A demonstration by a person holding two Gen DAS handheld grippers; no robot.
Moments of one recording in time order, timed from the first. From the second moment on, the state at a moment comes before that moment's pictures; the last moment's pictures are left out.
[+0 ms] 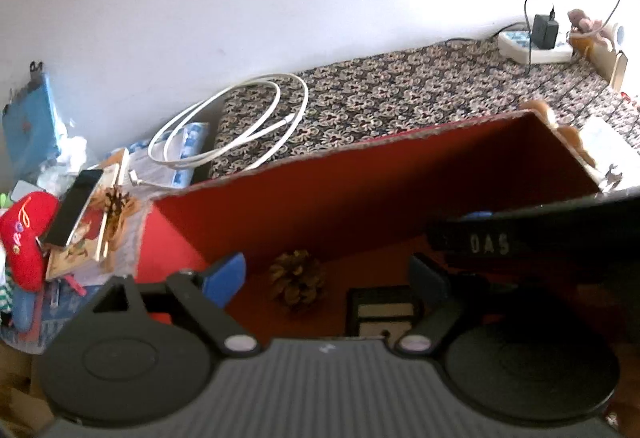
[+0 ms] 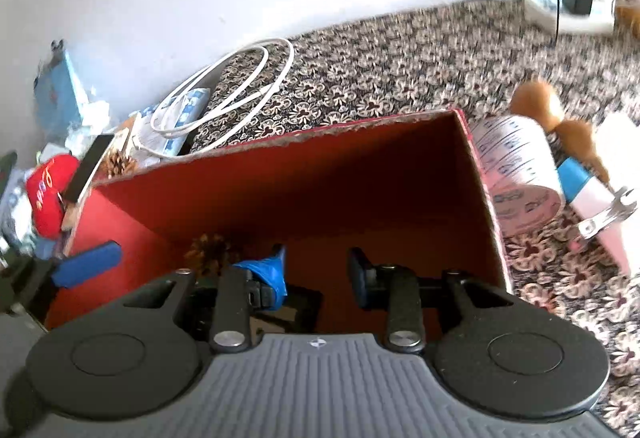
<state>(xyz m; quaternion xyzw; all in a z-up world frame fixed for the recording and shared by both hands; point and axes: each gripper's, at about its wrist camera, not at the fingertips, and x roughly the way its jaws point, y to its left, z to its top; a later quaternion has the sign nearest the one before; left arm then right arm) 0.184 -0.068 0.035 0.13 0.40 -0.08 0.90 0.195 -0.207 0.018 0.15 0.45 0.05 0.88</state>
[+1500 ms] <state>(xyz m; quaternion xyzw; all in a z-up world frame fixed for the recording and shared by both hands) 0.006 -0.006 -0.026 -0.01 0.50 -0.16 0.85 0.029 -0.212 -0.010 0.16 0.44 0.26 0.84</state>
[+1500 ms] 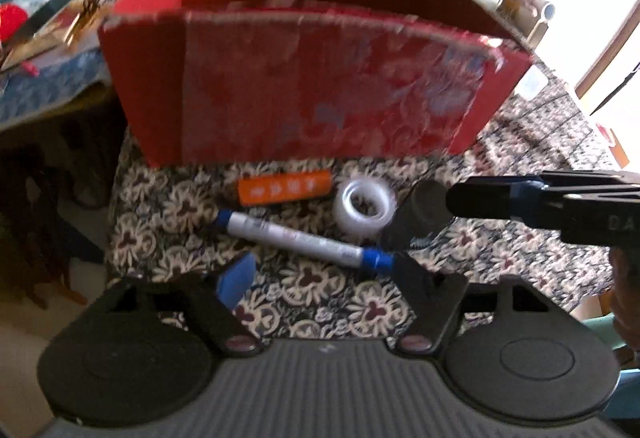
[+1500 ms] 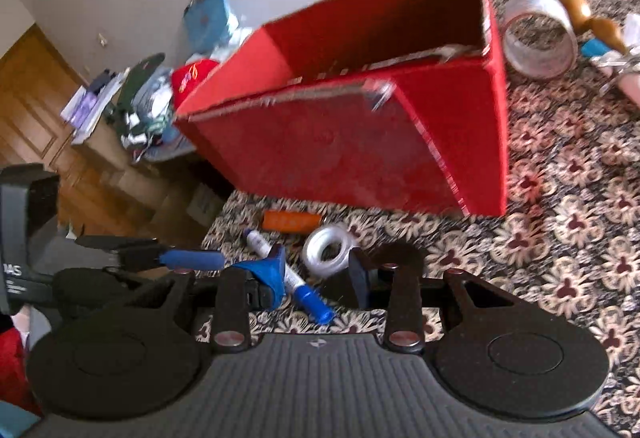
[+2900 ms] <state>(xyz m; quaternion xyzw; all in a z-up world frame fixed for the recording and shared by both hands) 0.058 -0.032 -0.052 -0.03 0.51 -0.25 0.82 0.074 -0.199 -0.057 0.18 0.50 0.22 0.82</state>
